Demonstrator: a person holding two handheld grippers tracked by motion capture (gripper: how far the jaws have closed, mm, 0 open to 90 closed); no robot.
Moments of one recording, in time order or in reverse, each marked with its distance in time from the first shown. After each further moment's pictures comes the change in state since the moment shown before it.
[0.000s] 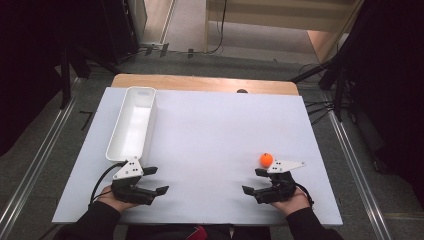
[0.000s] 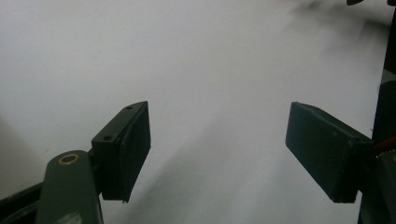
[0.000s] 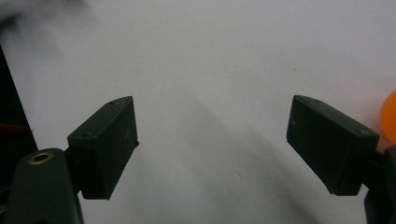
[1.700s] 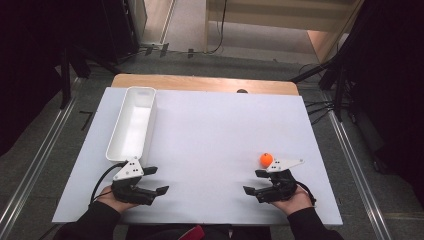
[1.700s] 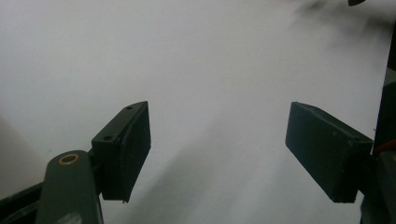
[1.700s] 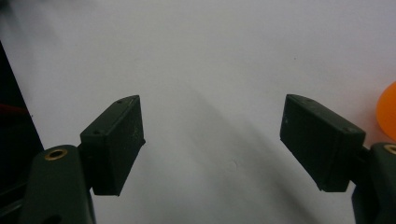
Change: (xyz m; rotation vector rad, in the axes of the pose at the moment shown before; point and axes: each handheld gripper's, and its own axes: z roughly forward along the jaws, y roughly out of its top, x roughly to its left) left arm -0.002 0.000 0.000 0.007 0.010 0.007; right arm -0.001 0.005 -0.003 0.072 0.004 -0.013
